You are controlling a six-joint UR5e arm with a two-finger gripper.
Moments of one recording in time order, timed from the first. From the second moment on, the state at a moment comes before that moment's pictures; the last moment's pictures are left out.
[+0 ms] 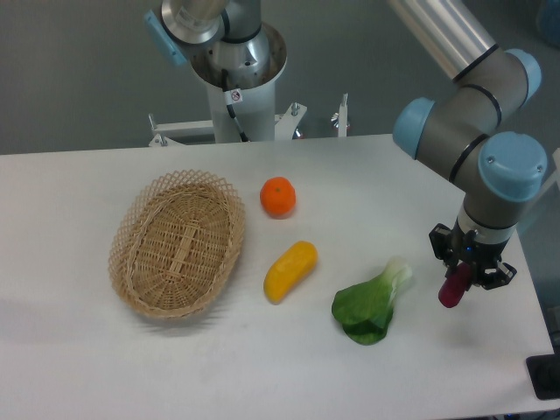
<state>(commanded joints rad) 2.71 -2.16 -1.32 -1.09 1.56 1.47</state>
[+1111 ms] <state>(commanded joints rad) 2.62 -2.14 -1.38 -1.06 1.56 1.37</state>
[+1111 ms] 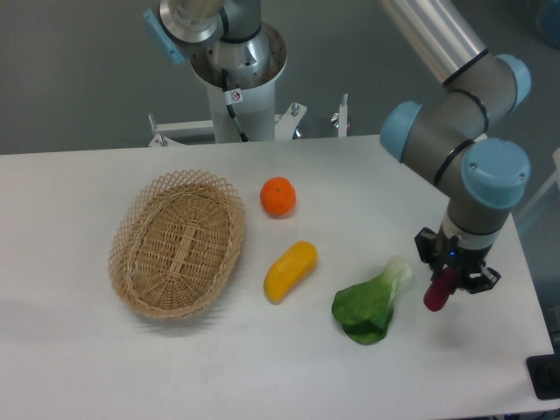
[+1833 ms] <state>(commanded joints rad) 2.53 -2.01 -1.58 -0.96 1.55 1.33</state>
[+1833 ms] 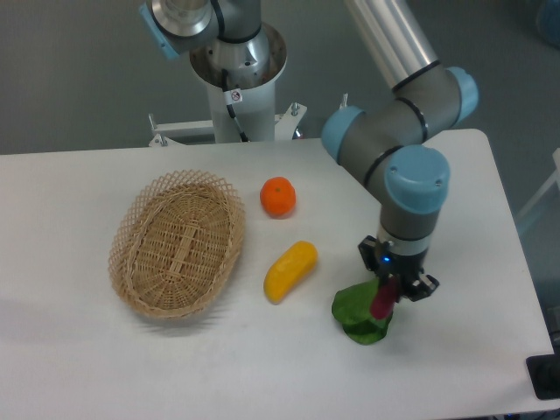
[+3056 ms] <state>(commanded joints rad) 2.16 -1.81 -1.89 -0.98 1.54 1.28</state>
